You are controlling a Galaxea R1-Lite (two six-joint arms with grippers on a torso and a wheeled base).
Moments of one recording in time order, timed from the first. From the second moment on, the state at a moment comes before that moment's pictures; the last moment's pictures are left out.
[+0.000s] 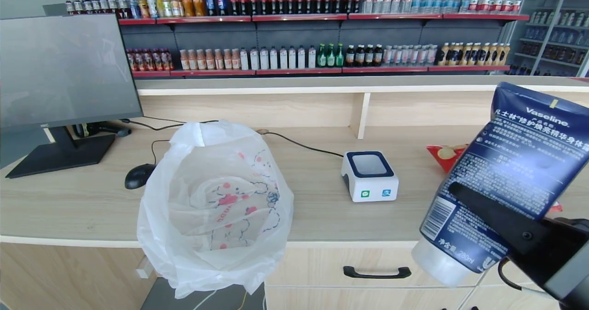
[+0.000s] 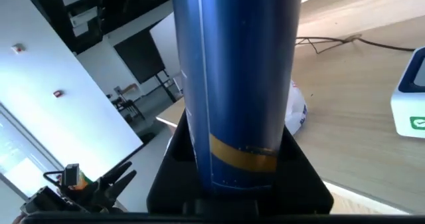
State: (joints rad) left arm 0.00 0.00 0.00 0.00 0.00 0.00; right arm 0.67 1.35 -0.09 -1.57 0.12 0.59
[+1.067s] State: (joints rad) left arm 0.00 0.00 0.00 0.00 0.00 0.00; right arm 0.76 1.44 -0.32 -1.57 0.12 1.08
